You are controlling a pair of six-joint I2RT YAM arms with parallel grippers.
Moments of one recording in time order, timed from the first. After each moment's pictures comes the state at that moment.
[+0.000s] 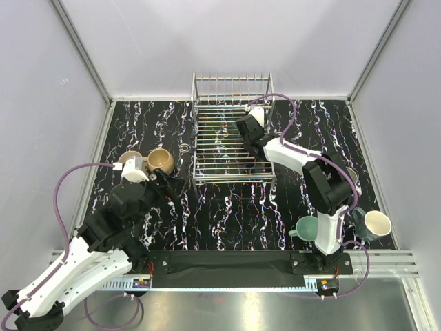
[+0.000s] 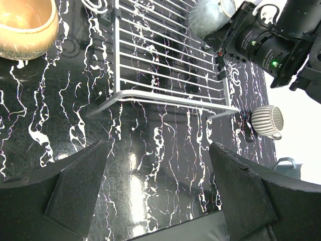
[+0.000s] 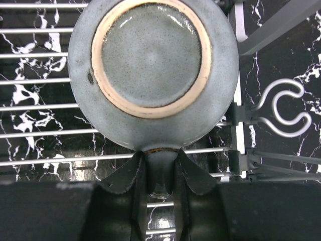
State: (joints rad) left arm -0.76 0.48 0.68 -0.61 -0.35 -0.88; right arm 0.59 1.93 1.37 -0.18 0.53 0.36
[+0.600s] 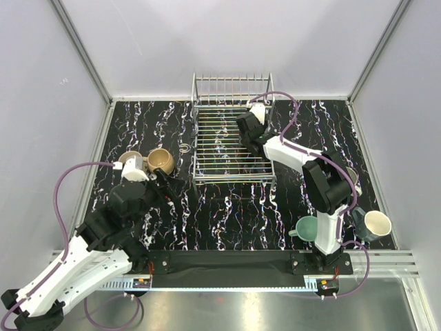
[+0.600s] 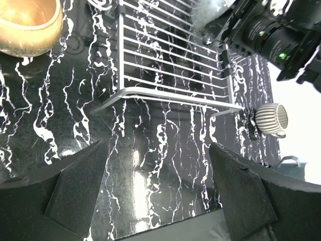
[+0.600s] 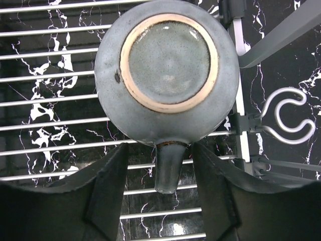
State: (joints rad) left arm -0.76 0.49 0.70 -0.65 -0.35 -0.88; right arm 0.58 1.95 1.40 -0.18 0.53 0.41
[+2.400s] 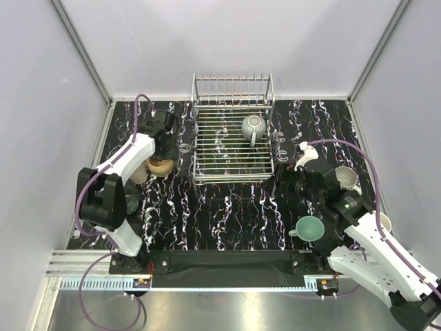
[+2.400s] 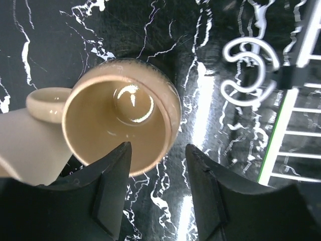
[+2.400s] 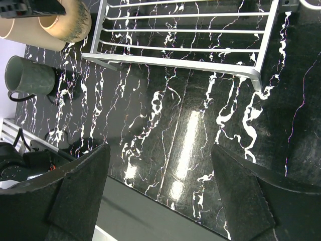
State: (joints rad) left arm -0.27 1.64 1.28 -0.73 -0.20 -0.32; right arm 0.60 0.76 0.80 -0.59 -0.05 0.60
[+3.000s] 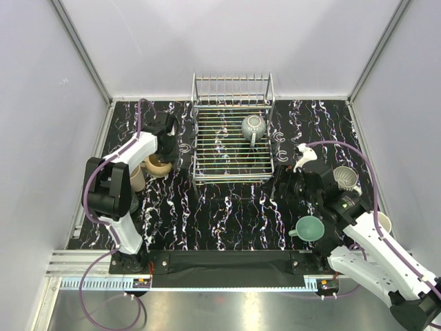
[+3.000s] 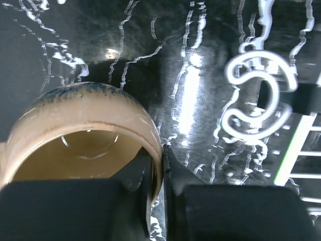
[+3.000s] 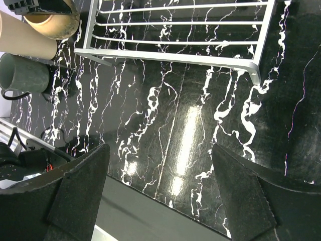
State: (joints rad) left arm -0.23 1.76 1.28 -0.67 -0.09 -0.32; right arm 0.60 0.76 0.78 -0.59 -0.05 0.61
